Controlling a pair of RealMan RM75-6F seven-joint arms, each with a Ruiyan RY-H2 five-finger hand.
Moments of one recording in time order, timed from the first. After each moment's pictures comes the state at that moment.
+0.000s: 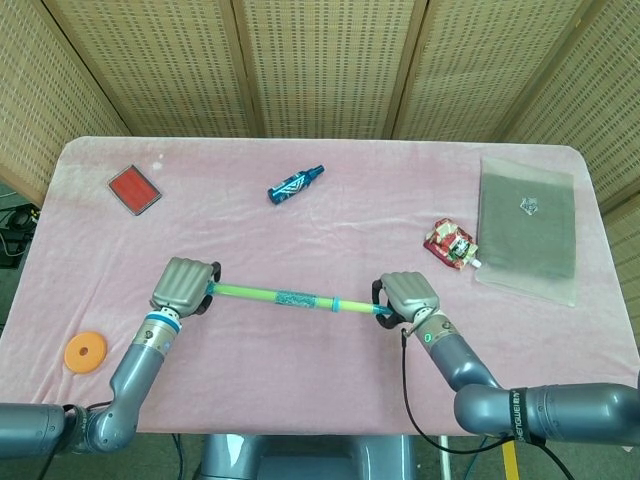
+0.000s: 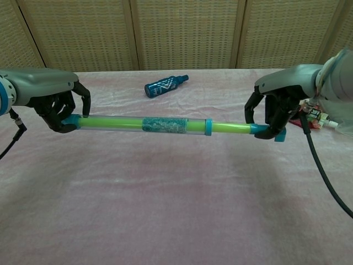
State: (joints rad) left arm -0.87 -1.37 -0.09 -1.88 0.62 1.19 0.80; right arm 1.13 -1.22 0.06 -1.95 -0.29 0.92 -0.46
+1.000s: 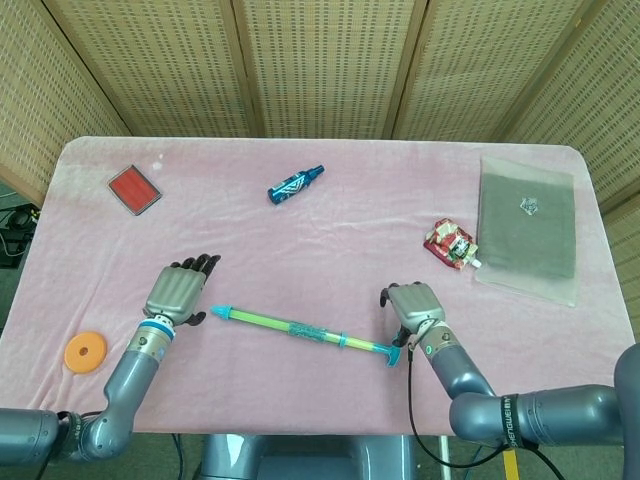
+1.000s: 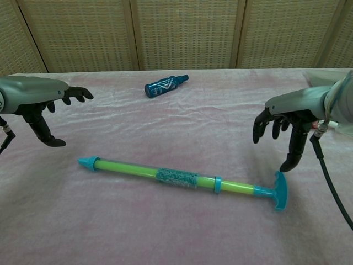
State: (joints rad) left arm -0.85 -1.33 -0.07 -1.94 0.56 1.20 0.80; right arm 1.13 -1.27 -0.01 -1.96 -0.23 1.00 -0.59
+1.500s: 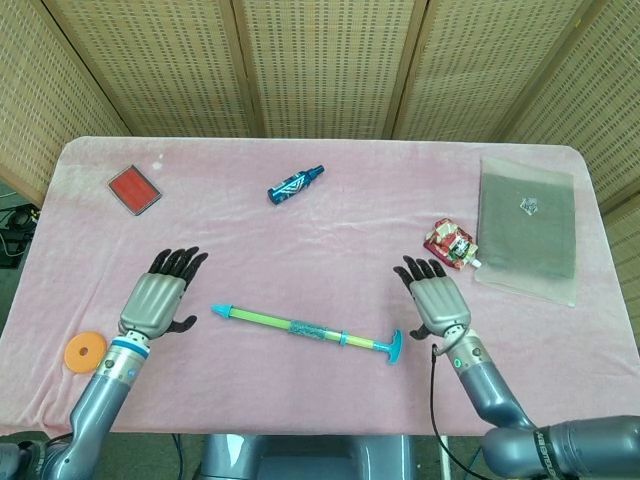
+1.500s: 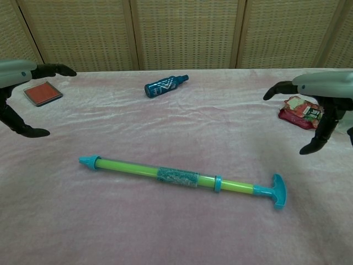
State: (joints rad) left arm -0.66 -1.27 0.02 -1.98 0.99 1.32 0.56; right arm 0.91 -1.25 -0.09 -1.98 -0.69 1.25 -0.48
